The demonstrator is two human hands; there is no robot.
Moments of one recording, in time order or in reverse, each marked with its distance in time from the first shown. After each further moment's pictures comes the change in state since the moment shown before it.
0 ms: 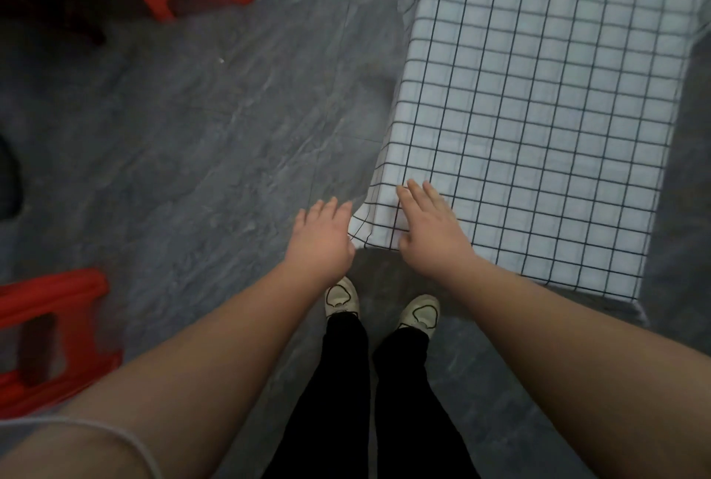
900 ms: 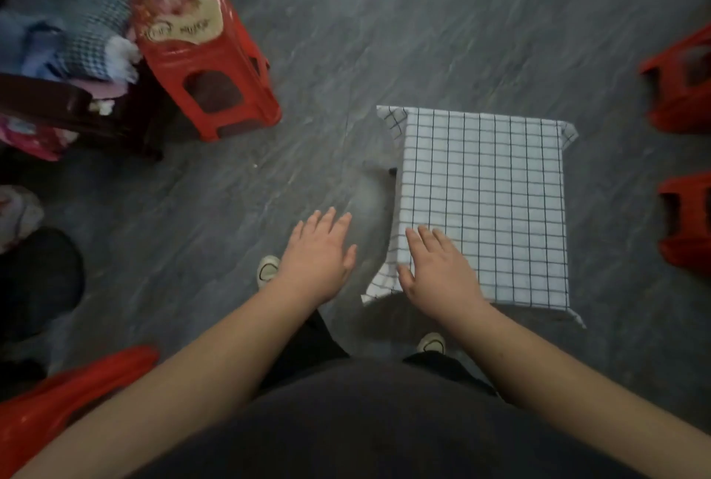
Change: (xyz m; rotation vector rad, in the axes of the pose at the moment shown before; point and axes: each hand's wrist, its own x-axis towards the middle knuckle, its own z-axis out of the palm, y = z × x) left_hand -0.143 -0.050 -0.269 0.038 0.172 0.179; right_hand -0.135 -0.178 -0.192 -0.057 0.132 0.167
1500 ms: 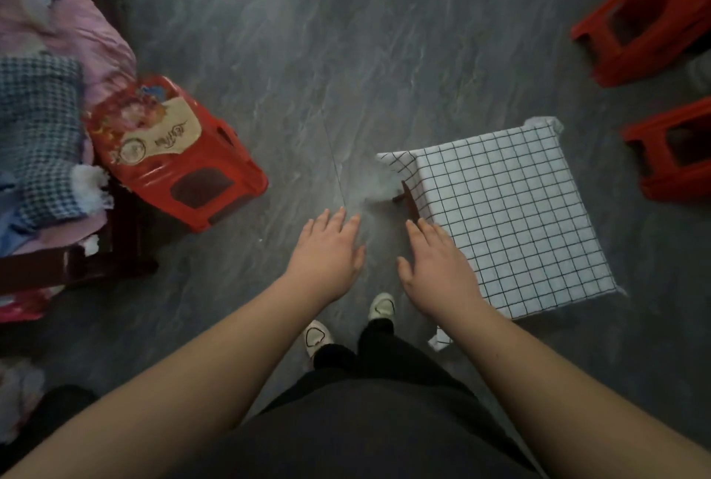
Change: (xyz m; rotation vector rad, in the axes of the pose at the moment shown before) left_hand 0.176 -0.163 -0.168 0.122 -0.105 0.371; right_hand 0.162 -0.185 -0.098 0.197 0.177 0.328
